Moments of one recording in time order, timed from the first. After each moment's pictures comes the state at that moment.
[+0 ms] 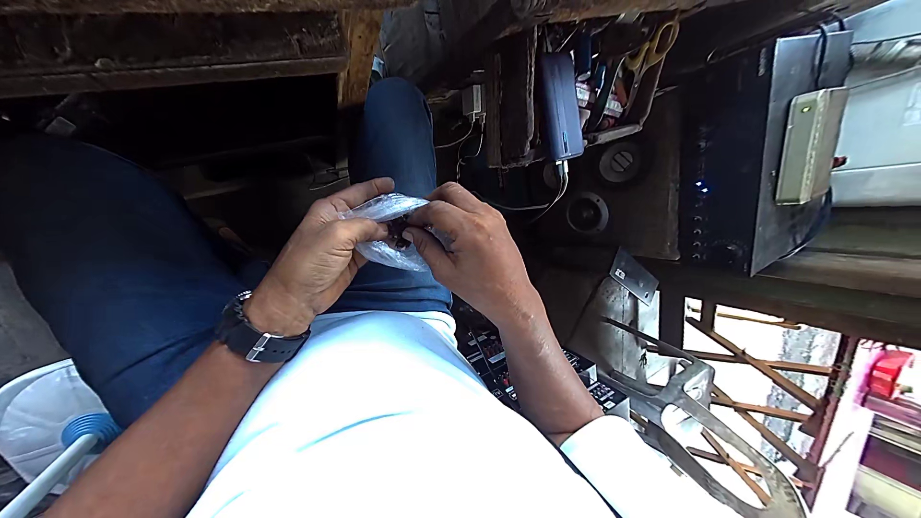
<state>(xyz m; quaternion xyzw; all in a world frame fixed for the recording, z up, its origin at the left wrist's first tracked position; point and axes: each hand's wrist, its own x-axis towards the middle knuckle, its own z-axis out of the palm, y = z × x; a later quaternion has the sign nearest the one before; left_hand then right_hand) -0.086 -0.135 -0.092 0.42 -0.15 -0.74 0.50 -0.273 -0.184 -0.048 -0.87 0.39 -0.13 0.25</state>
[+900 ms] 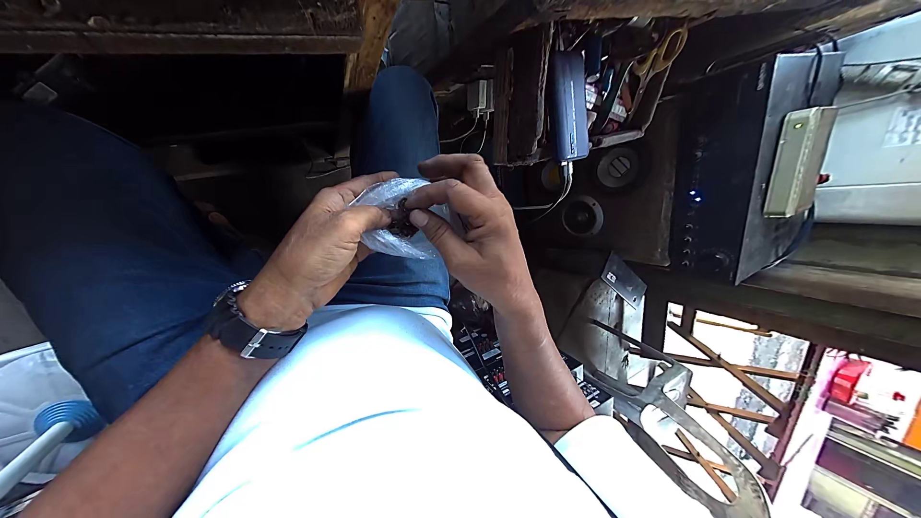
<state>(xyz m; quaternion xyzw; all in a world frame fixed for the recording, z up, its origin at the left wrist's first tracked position) -0.085 -0.135 -0.085 0.44 -0.17 -0.73 0.49 -0.274 -0.195 -0.062 -0.81 0.37 -0.24 0.39</state>
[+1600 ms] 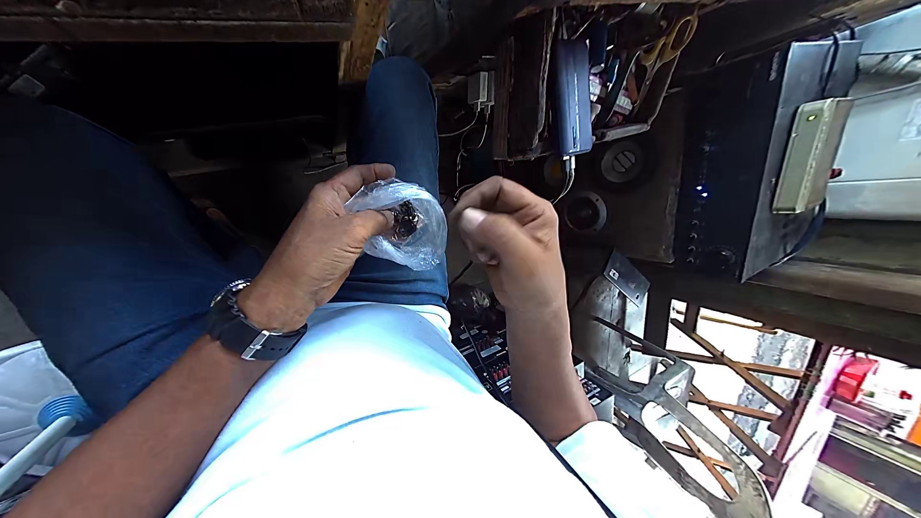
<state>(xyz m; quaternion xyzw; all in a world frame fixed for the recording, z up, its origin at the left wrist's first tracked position) -0.094 -0.135 -0.091 0.48 -0.21 -0.70 0.49 -0.295 -0.184 -0.042 -0.59 0.39 -0.33 0.63</state>
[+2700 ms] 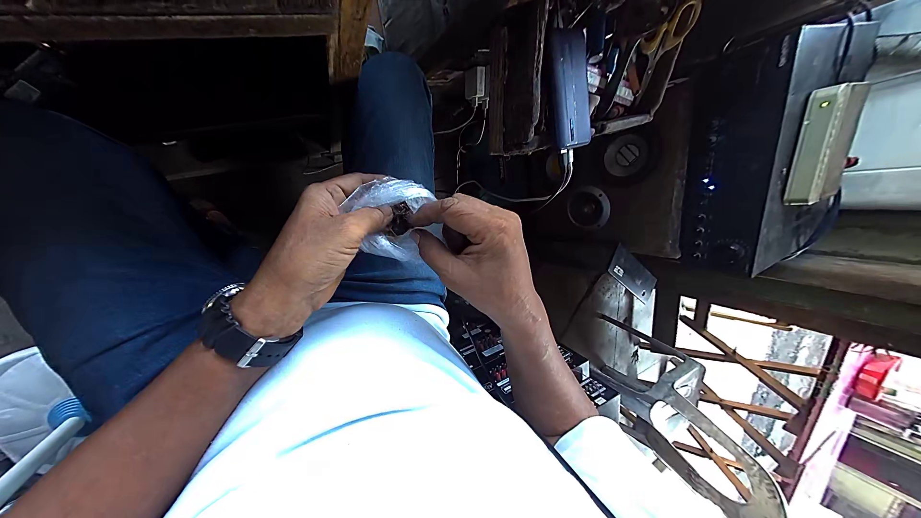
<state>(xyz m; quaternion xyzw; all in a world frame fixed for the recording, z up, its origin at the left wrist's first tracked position) -0.100 -0.135 -0.085 0.49 -0.22 -0.68 0.49 -0.296 -0.175 -0.057 -0.82 0.42 -0.20 0.33</state>
